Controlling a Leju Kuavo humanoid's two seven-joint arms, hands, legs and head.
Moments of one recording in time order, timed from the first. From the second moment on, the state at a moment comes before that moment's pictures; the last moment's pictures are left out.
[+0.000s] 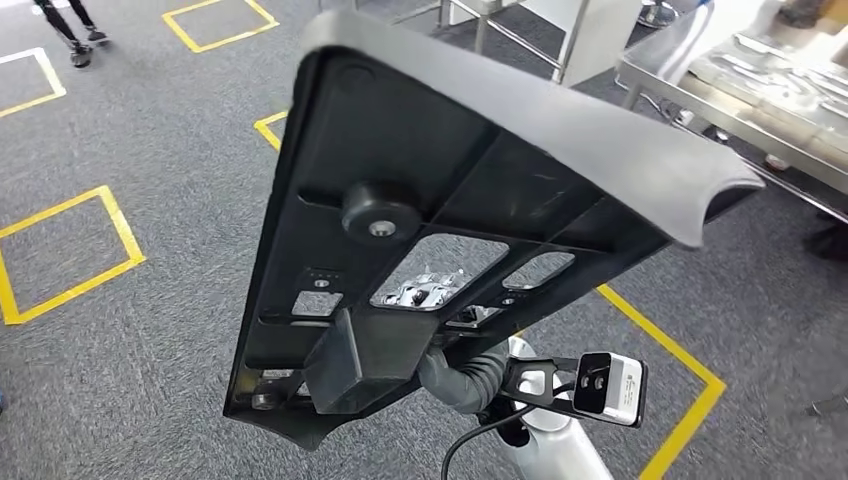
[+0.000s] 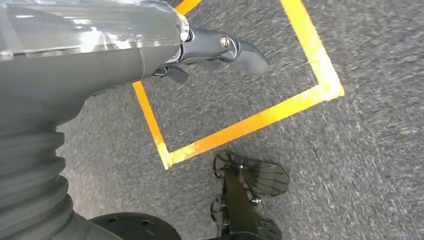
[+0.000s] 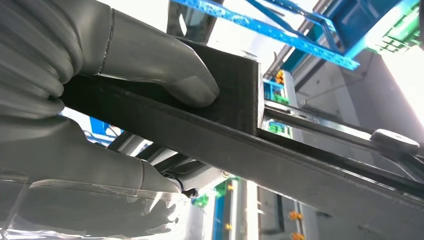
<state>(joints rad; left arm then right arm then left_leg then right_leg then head) -0.05 0.00 0.31 -0.20 -0.07 0.15 -0.16 -0.27 0.11 0.48 -1.76 -0.18 0.57 -0.70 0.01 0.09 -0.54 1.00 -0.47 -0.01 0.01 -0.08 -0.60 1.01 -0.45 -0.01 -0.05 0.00</state>
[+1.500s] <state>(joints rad) -0.04 0.00 0.33 -0.20 -0.08 0.14 -0.16 -0.25 0.10 0.48 -1.76 -0.17 0.59 -0.70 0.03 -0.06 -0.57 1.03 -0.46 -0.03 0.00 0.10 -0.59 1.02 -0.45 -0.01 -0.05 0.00</state>
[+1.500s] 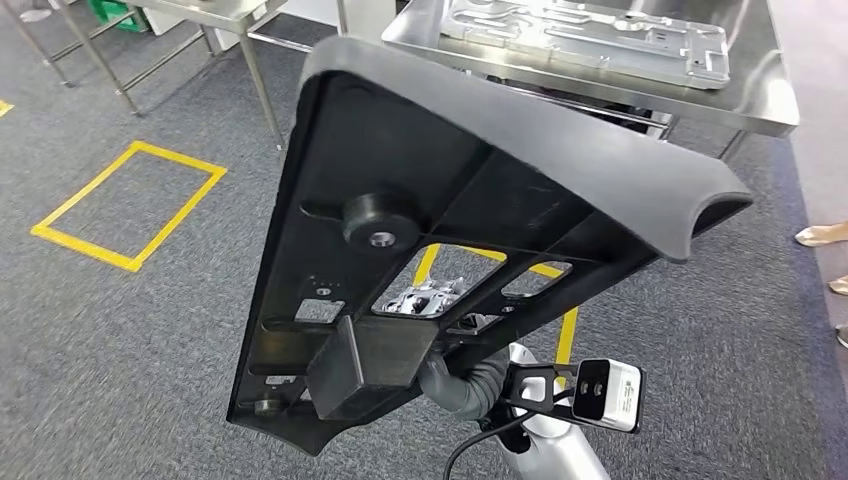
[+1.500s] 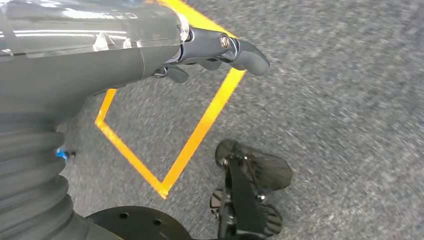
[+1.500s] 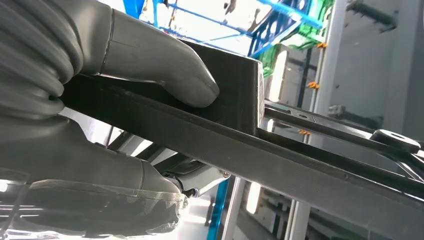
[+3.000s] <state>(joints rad) -0.05 -0.01 0.35 -0.20 -0.08 0.10 -0.19 -0.25 0.10 0.45 -1.76 -0.16 0.55 -0.70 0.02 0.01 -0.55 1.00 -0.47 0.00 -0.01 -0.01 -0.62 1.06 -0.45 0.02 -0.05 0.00</state>
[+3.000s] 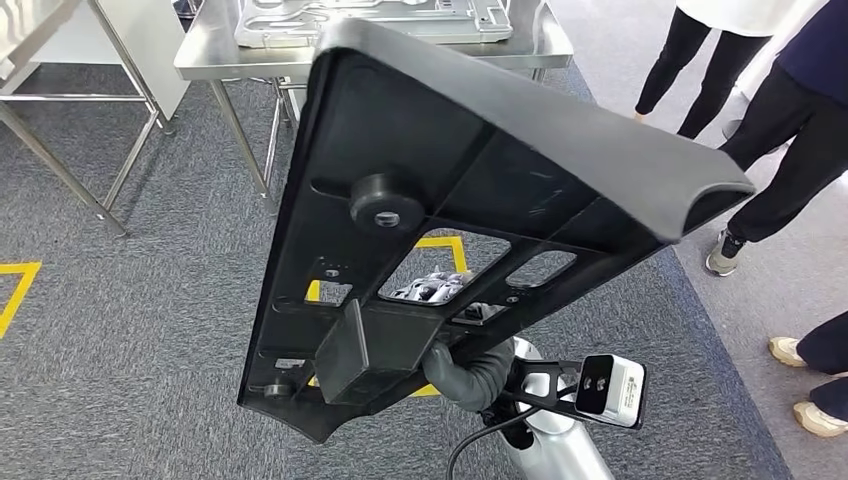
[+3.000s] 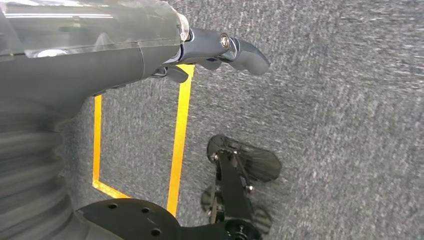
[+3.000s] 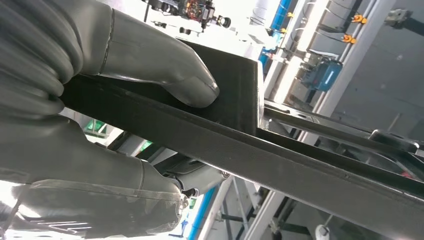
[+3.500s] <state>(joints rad) -0.05 0.00 0.35 -0.20 -0.10 0.09 -0.18 -0.24 0.10 0.44 -1.77 -0.16 0.55 -0.70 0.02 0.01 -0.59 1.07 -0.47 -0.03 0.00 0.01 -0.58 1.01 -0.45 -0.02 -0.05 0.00</state>
